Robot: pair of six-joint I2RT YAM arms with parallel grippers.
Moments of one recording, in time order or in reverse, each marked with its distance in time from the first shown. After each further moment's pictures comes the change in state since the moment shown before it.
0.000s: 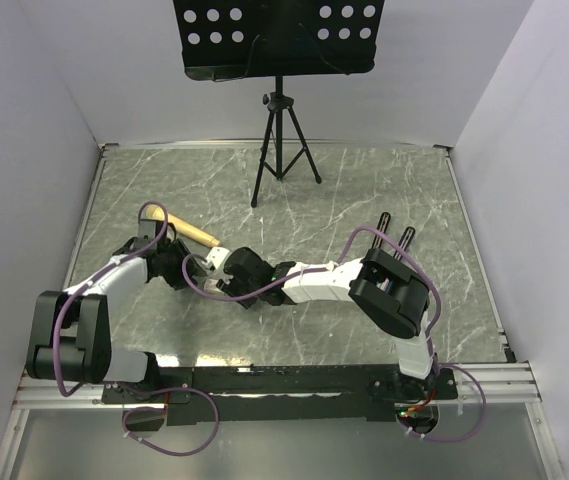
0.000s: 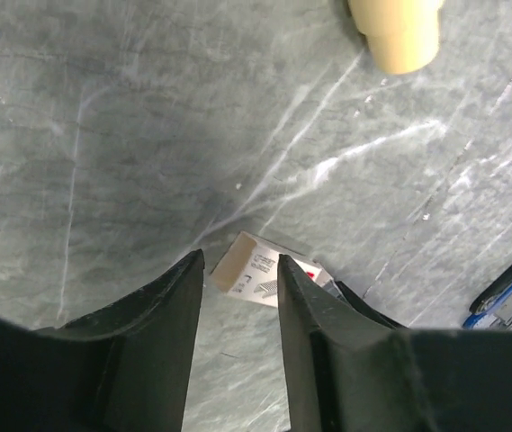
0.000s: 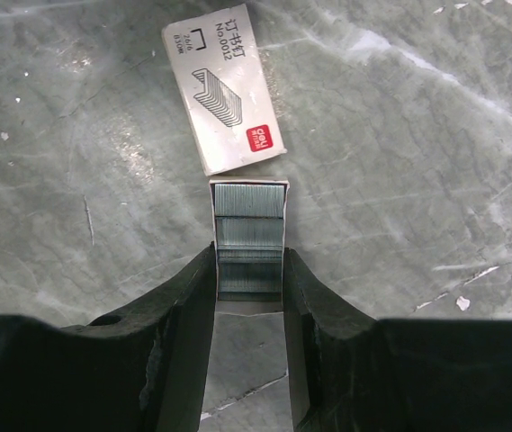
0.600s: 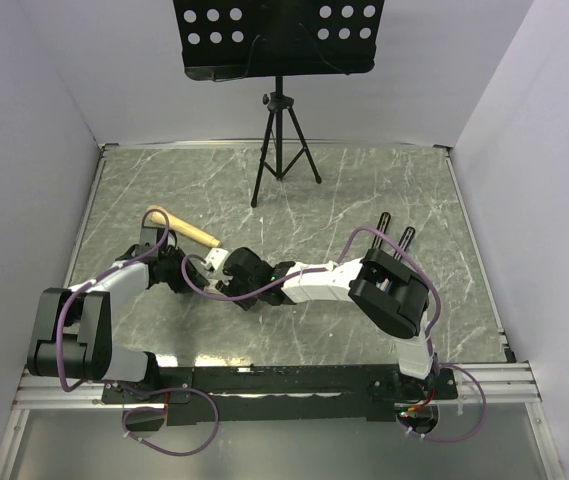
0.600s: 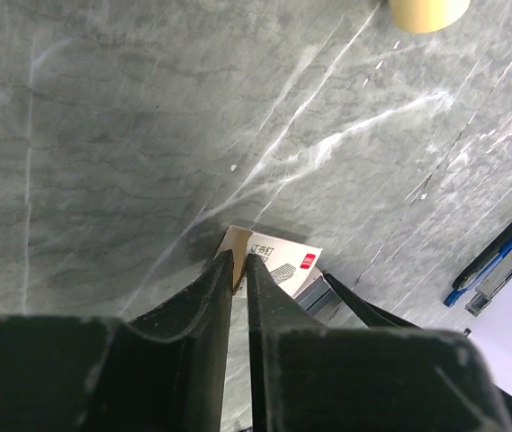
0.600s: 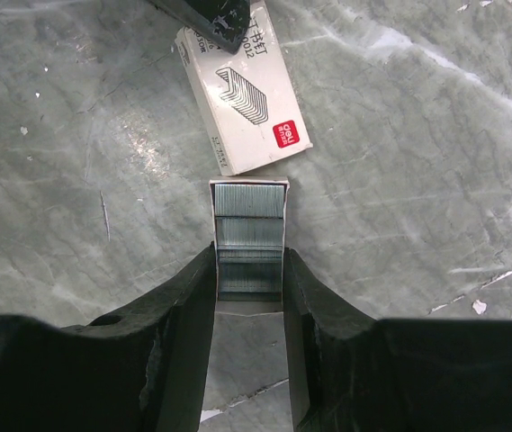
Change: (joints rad) left arm 0.002 0.028 -0.071 0.089 0.090 -0.043; right arm 0.008 0.003 0.008 -0.012 -0.028 0.010
